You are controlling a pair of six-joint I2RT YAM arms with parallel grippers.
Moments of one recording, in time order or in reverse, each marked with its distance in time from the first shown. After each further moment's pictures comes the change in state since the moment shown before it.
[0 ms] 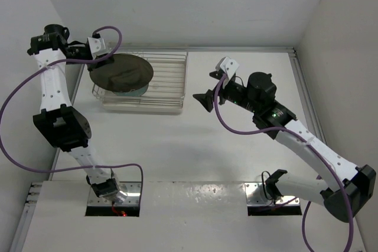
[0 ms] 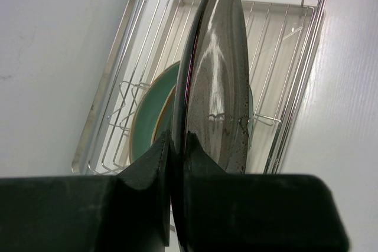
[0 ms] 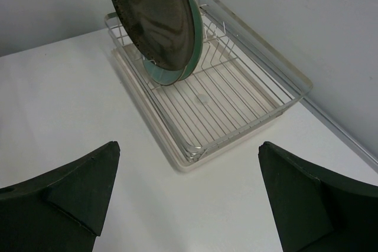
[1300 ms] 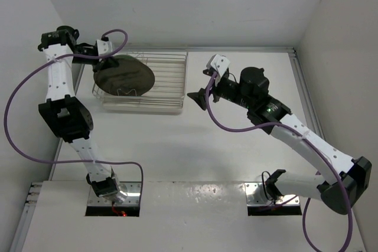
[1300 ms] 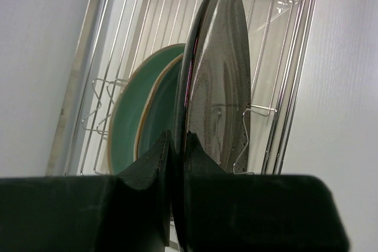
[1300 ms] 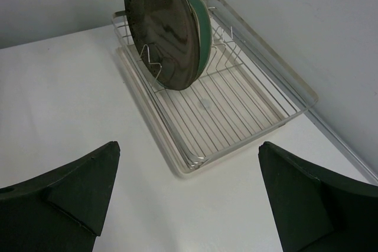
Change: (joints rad) left arm -0.040 0.132 0.090 -0.087 -0.055 0.089; right arm 0.045 0.071 0.092 -0.043 0.011 -0.051
